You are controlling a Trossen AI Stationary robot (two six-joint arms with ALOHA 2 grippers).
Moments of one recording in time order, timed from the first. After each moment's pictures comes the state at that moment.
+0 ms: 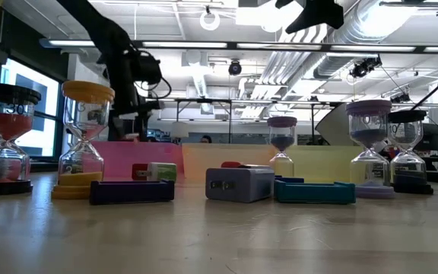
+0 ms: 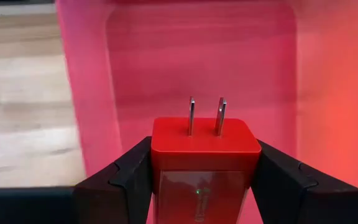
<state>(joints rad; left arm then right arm) 0.86 1.59 1.13 -0.72 -0.01 -0.65 0.11 1.27 1.24 -0.69 0.29 0.62</state>
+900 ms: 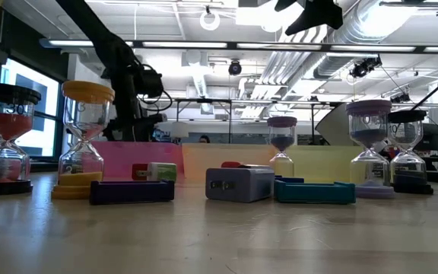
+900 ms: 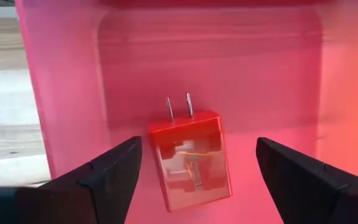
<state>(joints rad) 0.89 1.68 1.12 -0.65 0.01 -0.64 0.10 1.27 1.24 -0.69 0.32 0.60</state>
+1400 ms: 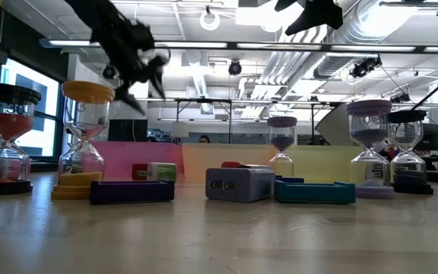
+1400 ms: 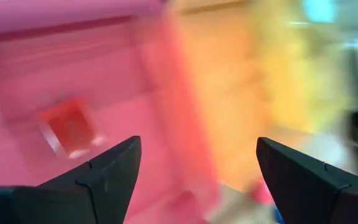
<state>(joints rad) 0.86 1.38 1.18 -0.70 0.33 -0.56 0.10 1.27 1.24 -0.69 0.31 0.60</state>
